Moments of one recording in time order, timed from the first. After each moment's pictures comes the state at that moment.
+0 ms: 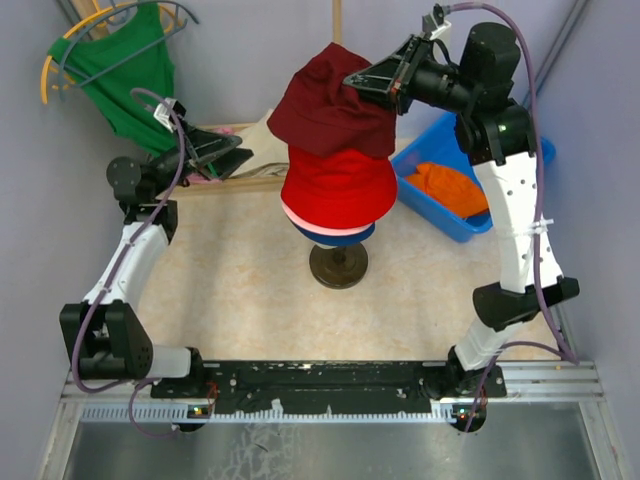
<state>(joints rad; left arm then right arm) 0.00 1.36 1.08 0.84 1.04 -1.76 0.32 1.69 2.30 -0.59 -0.74 1.15</state>
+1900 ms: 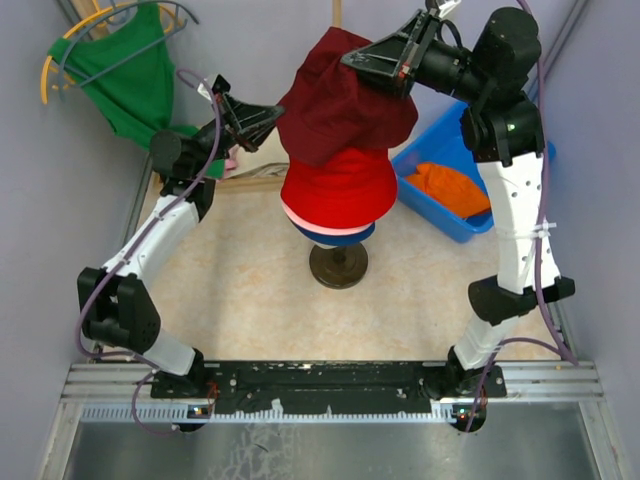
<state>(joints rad) -0.27 1.55 1.32 0.91 0.77 -1.99 0.34 1.72 2.46 -0.51 -0.79 1.24</state>
